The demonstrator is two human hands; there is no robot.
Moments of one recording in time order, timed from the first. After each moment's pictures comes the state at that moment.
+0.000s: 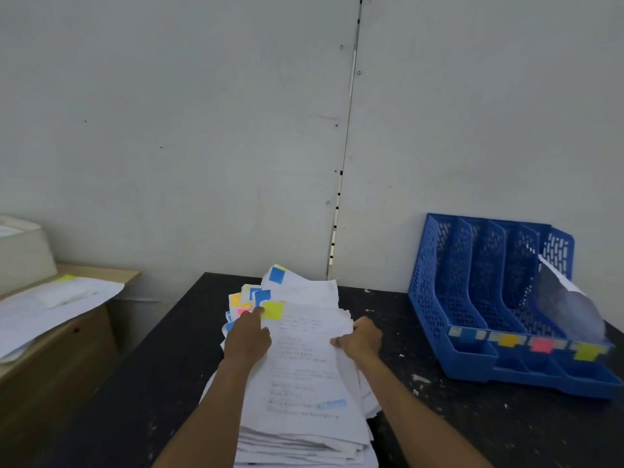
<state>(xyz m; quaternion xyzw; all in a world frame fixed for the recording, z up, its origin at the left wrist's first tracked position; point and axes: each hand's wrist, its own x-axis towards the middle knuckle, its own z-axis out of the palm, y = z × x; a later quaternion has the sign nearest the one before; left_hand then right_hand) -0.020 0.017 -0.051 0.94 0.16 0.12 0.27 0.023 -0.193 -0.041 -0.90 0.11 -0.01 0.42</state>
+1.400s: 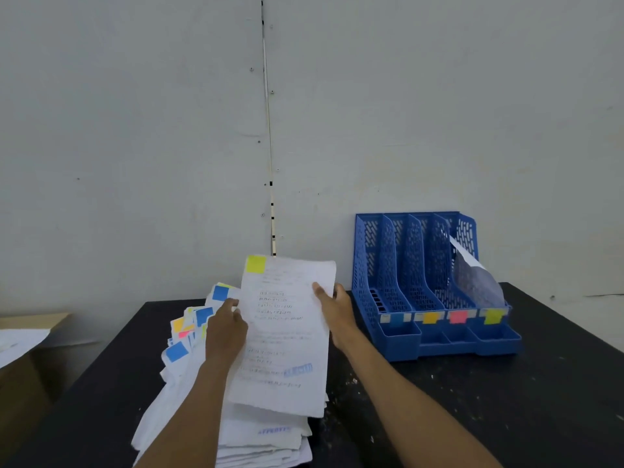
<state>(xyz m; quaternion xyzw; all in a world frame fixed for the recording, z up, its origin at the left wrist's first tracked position) -0.011 -0.063 -0.003 0.87 0.14 0.22 0.41 0.007 -0.264 0.020 -0.66 0.00 -0.03 0.75</state>
